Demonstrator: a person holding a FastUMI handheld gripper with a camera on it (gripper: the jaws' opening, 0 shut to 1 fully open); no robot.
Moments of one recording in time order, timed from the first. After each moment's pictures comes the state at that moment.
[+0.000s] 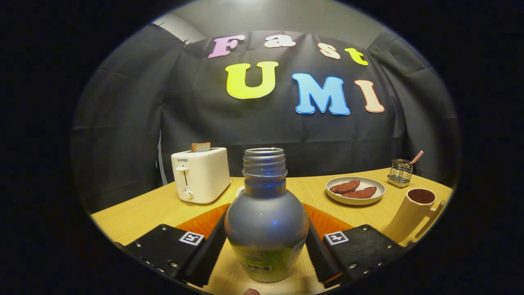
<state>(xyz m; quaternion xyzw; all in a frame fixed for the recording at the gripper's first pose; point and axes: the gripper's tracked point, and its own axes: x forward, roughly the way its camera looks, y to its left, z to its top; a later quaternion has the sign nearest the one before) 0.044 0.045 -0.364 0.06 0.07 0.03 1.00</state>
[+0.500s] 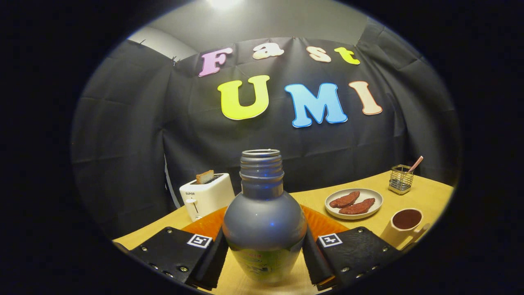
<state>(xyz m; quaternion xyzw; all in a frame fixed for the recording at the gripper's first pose) 0.047 0.011 -0.286 0.11 0.07 0.03 0.99</state>
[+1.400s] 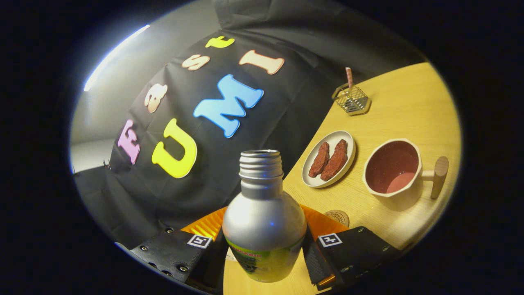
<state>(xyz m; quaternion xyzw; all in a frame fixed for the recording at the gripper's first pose) 0.051 -0.082 -0.307 0.53 0.07 -0.07 0.84</state>
